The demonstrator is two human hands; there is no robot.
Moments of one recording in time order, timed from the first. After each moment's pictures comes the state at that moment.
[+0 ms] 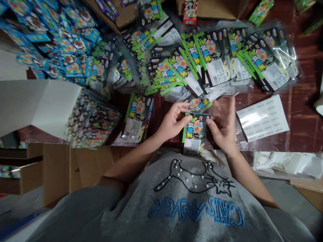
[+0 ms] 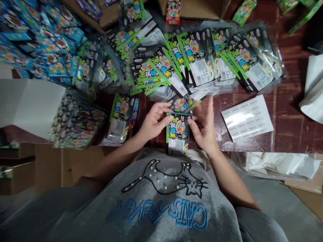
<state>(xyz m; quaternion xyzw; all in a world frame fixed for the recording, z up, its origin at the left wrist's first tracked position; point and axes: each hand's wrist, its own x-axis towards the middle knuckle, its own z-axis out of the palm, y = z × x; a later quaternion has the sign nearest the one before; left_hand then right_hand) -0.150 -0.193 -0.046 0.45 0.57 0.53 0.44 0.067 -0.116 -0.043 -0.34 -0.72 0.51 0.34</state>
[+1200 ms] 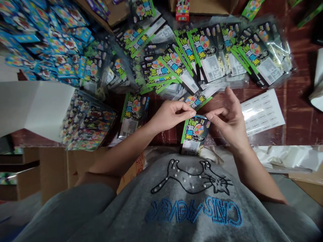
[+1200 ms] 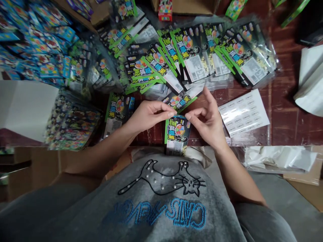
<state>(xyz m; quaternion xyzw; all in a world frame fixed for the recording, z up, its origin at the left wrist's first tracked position) -0.162 -0.166 -0.005 0.49 0.54 0.44 0.52 0.077 -0.103 -0.015 -0.37 -0.71 0.52 0.29</state>
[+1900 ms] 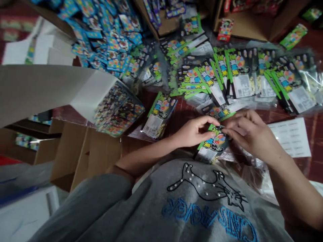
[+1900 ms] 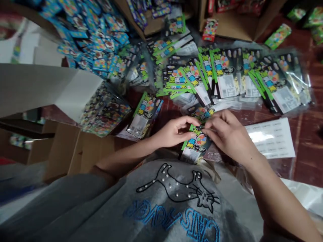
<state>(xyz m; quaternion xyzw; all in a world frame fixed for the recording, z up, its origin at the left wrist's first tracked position) -0.143 -0.207 -0.008 0.49 0.52 0.51 0.48 0.063 -0.060 0.034 -0.19 -0.91 0.32 0.16</state>
